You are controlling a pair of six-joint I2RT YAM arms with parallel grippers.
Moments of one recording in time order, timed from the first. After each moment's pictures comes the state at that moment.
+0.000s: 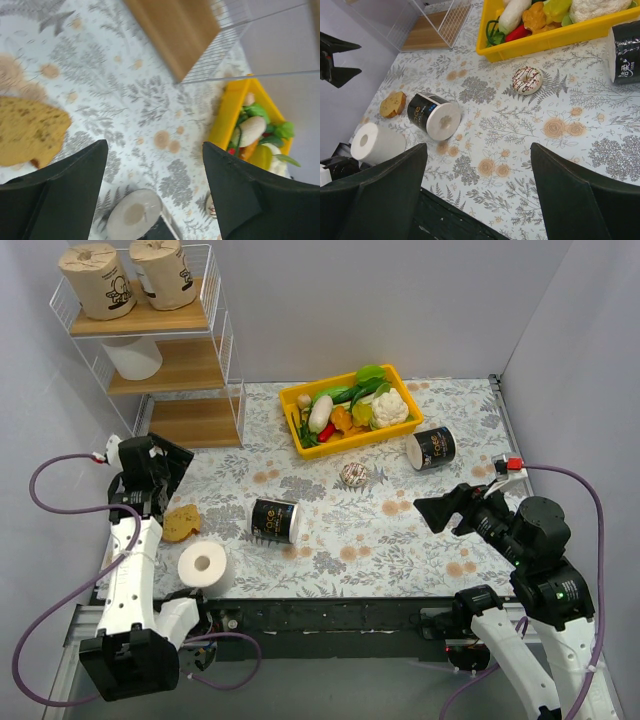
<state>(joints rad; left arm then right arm) 0.16 0.96 0.92 -0.49 -0.08 -0.88 0.31 0.41 0.87 -0.68 -0.28 0.44</state>
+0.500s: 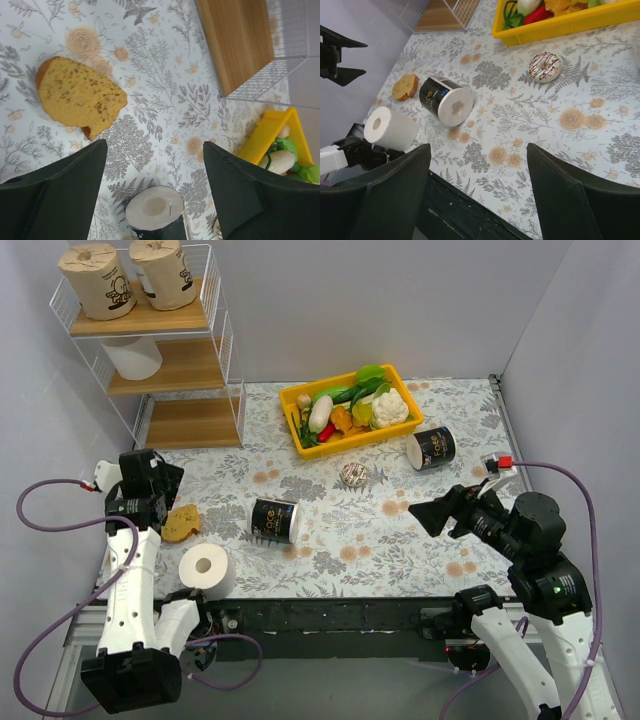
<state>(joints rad) 0.16 0.88 0.91 -0.75 -0.27 -1.03 0.31 0.42 0.87 -0.69 -0.35 0.44</state>
